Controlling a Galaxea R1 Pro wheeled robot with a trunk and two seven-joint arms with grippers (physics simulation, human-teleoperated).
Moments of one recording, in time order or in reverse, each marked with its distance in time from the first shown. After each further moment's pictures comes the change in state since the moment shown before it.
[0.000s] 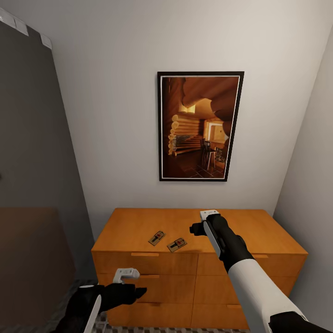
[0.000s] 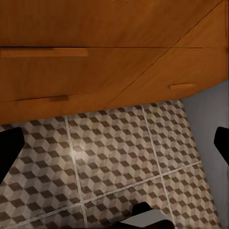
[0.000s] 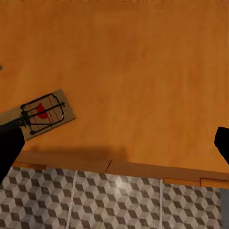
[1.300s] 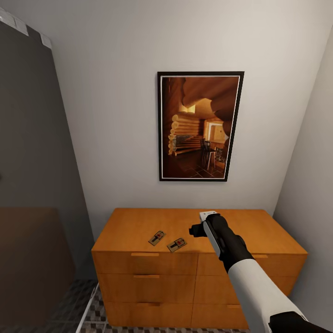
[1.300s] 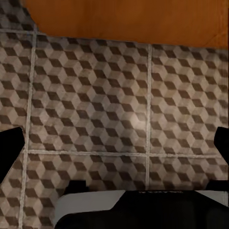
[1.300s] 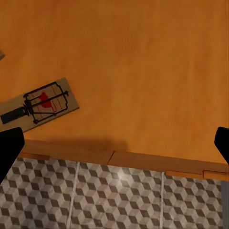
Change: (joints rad) left arm -0.001 -0.016 0.031 0.925 0.014 -0.785 0.435; right arm 0.000 0.001 0.002 -0.001 -0.002 0.038 0.012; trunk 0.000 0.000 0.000
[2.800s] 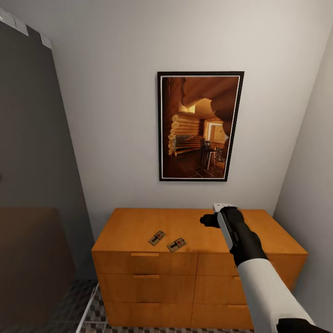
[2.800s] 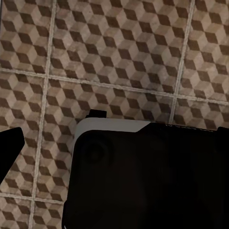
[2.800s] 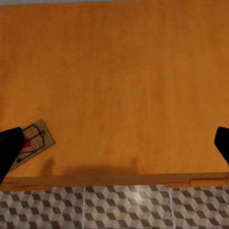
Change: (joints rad) left arm 0.001 0.041 0.024 0.425 0.070 -0.238 0.059; right arm 0.008 -0.027 -0.148 -0.156 0.005 0.042 -0.006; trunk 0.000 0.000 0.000
